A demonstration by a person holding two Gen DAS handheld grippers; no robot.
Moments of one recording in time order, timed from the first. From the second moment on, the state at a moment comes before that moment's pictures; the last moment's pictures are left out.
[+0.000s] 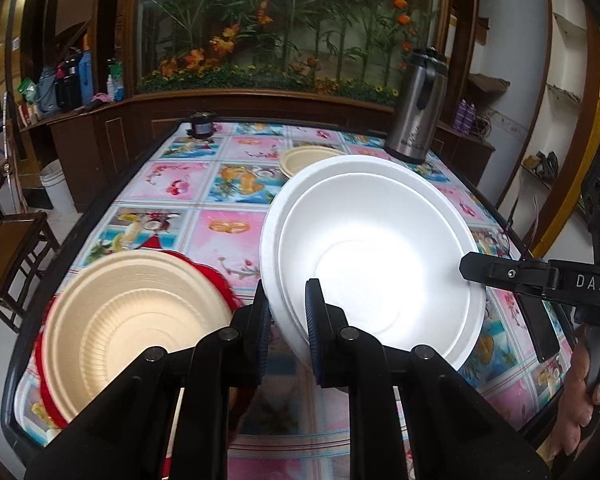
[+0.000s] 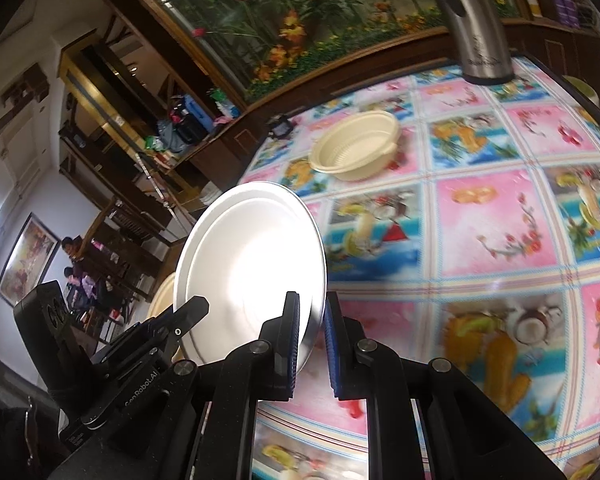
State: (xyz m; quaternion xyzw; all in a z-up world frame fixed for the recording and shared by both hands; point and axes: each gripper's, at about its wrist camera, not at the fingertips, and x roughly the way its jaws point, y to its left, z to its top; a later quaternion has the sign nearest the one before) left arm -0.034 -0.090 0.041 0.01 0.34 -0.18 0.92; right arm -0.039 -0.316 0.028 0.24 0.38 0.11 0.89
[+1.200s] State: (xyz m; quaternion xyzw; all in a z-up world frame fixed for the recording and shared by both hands) left arm -0.028 0.049 0.011 -0.08 0.37 -0.07 0.92; right arm 0.015 -0.164 0.007 0.17 0.45 0.25 0.84
